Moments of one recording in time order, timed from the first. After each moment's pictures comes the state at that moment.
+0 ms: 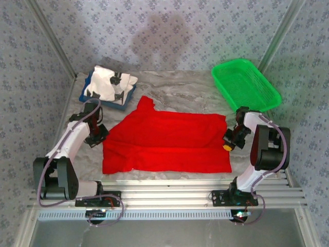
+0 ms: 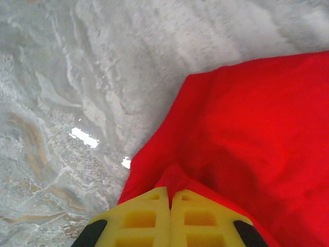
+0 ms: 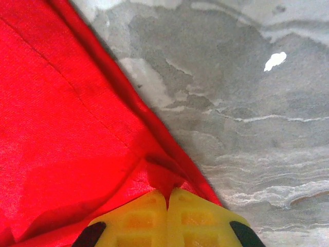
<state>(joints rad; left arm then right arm) -0.05 1.33 0.95 -0.96 -0.06 -0.67 -0.14 1.67 0.96 -0.98 -0.20 0.43</state>
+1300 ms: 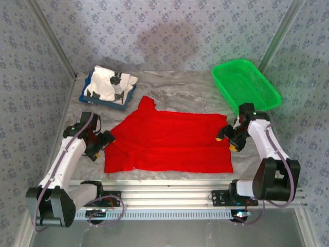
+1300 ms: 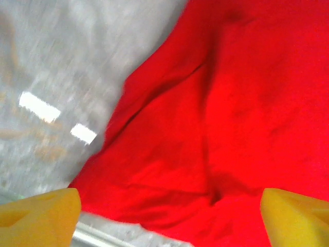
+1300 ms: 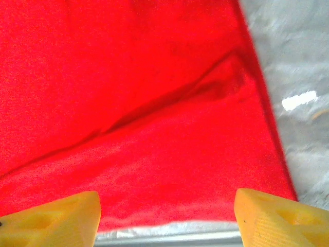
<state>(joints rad) -0.08 1.05 0.80 -1.09 0.10 -0.88 -0.06 1.30 0.95 -1.13 -0.30 0.44</state>
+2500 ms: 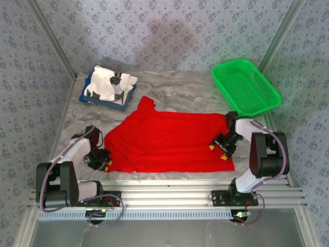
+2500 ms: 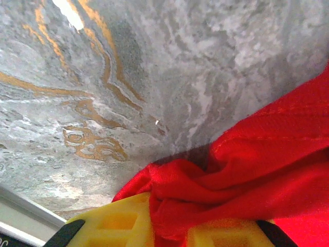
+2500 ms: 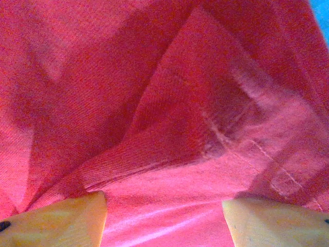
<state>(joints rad) 0.03 1.26 0.57 -0.95 0.16 -1.01 0.02 1.59 0.83 -0.90 -0.25 0.70</state>
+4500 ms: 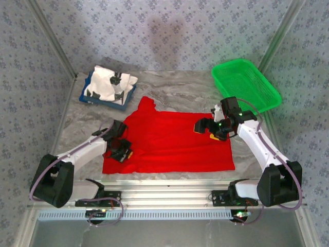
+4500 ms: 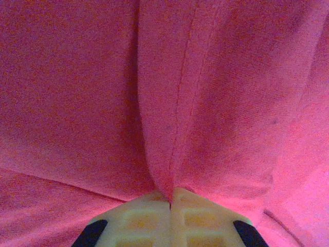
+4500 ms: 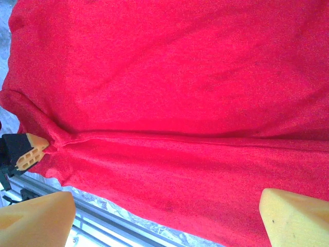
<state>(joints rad) -0.43 1.29 0.64 -0.66 0.22 -1.42 0.20 1.28 1.01 -0.90 -0.48 0.38</state>
